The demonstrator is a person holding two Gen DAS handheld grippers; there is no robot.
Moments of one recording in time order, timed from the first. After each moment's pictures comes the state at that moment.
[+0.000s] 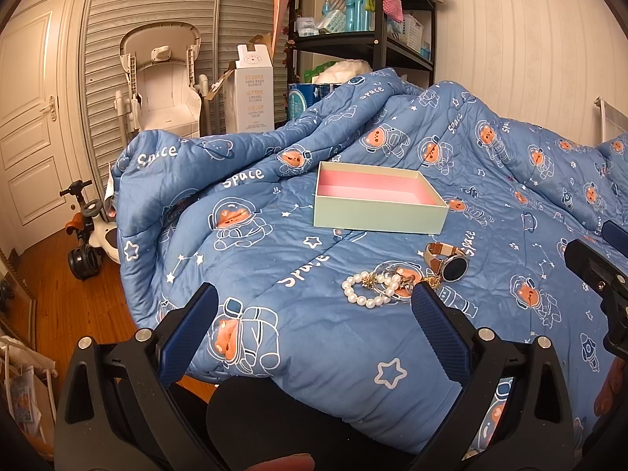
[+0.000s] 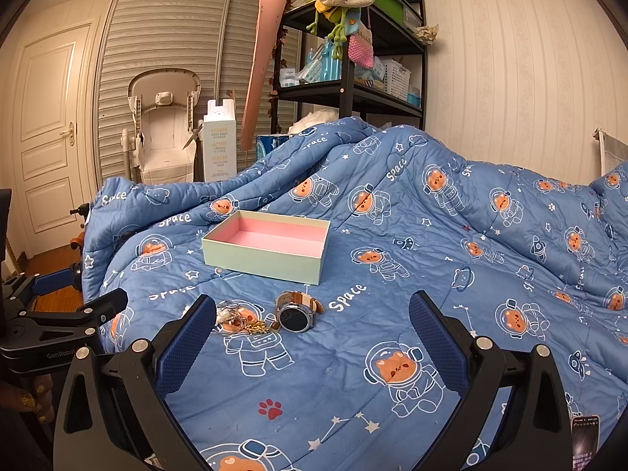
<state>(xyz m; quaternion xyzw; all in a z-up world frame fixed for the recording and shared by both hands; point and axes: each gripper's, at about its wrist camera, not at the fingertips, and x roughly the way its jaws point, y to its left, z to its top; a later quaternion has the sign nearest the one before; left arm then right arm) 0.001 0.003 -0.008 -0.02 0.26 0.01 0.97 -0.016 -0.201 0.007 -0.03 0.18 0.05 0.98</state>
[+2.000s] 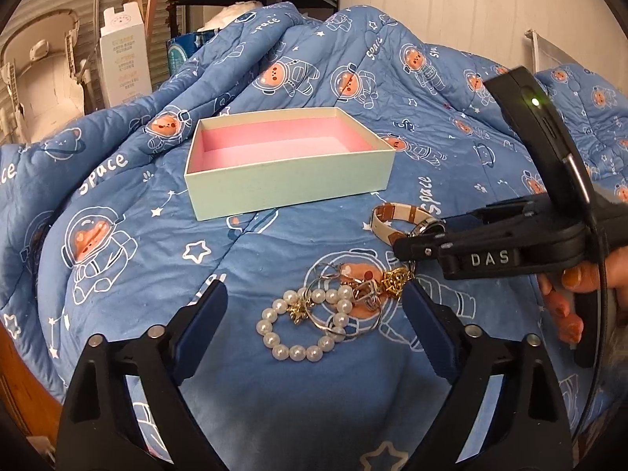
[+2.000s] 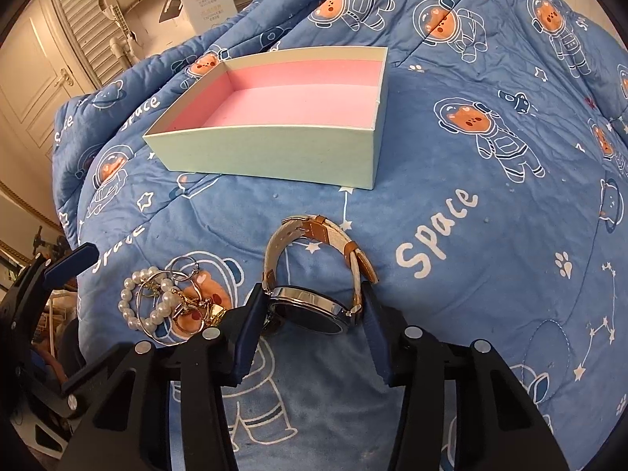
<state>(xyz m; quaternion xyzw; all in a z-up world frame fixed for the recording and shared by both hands) 0.124 -0.037 -0.054 0.04 0.36 -0.18 0.92 0.179 -0.199 -0.084 0.01 0.48 0.15 0.86</state>
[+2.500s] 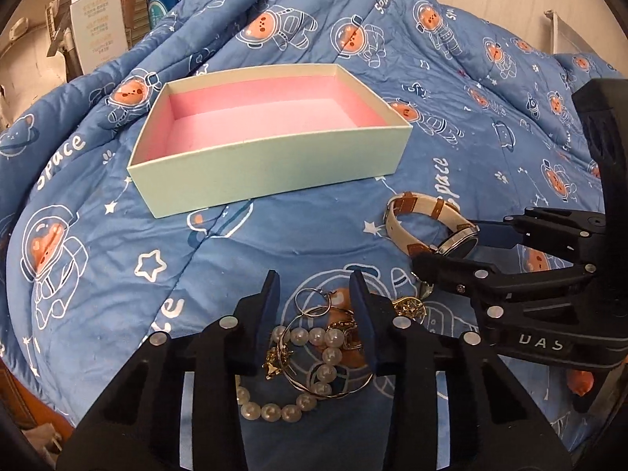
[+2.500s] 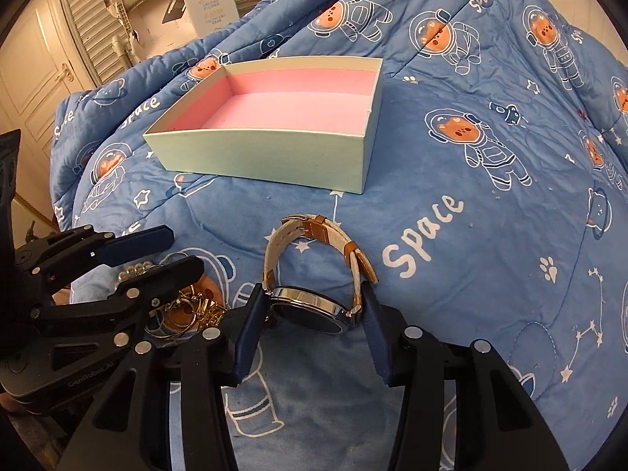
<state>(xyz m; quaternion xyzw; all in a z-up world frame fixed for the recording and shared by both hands) 0.175 -0.067 -0.071 0.05 0.44 -0.18 0.88 0.173 -0.200 -0.081 0.00 0.47 0.14 0.87</state>
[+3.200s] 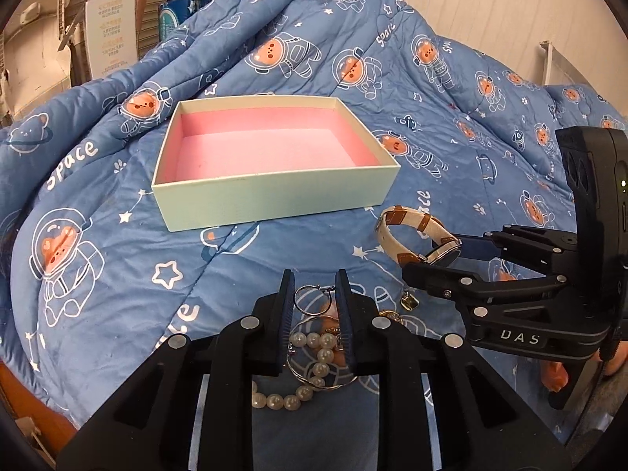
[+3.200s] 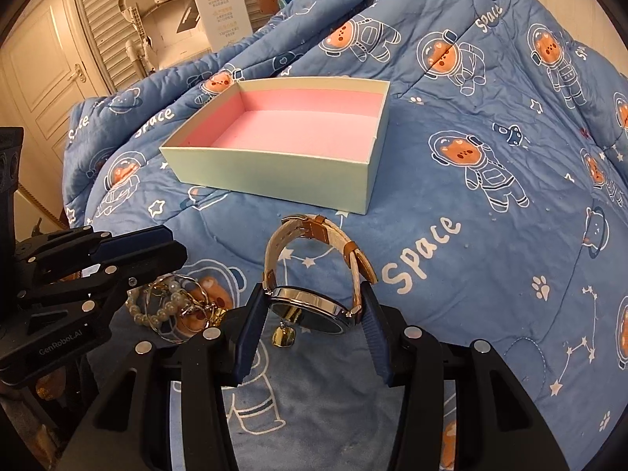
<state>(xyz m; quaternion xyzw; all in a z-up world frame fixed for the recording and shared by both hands) 0.164 -0.047 -0.040 0.00 0.41 -0.20 0.89 0.169 -0.203 -0.062 0.00 0.44 0.17 0.88</state>
